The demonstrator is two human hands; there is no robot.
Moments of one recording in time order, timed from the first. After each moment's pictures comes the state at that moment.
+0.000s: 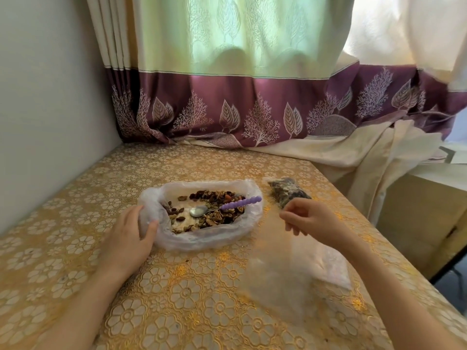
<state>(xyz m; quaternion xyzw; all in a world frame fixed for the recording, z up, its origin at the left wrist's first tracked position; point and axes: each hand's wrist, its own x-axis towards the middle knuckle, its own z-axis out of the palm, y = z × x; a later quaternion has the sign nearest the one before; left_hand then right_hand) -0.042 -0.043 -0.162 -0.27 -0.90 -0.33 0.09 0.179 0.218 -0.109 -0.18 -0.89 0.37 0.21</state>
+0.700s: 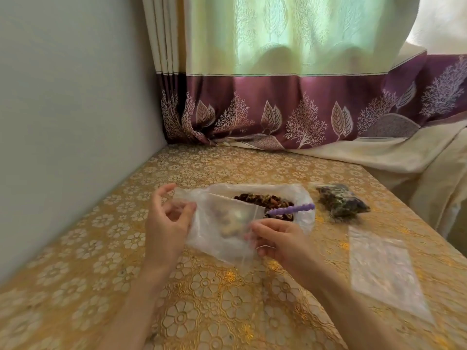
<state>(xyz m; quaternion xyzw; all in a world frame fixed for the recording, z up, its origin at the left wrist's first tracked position) -0.030 -0.050 -0.132 -0.22 -0.70 -0.67 0.12 0.094 0.112 -0.136 -0.10 -0.64 0.74 0.15</state>
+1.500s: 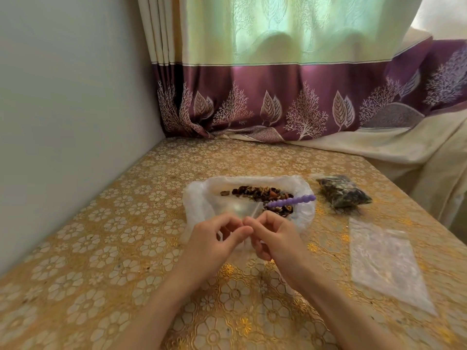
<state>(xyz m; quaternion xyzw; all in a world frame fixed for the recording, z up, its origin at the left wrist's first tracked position) 0.012 -0.027 -0.139 -0.46 -0.73 -0.51 0.01 0.093 0.098 -0.146 -0.09 -0.66 0.72 0.21</state>
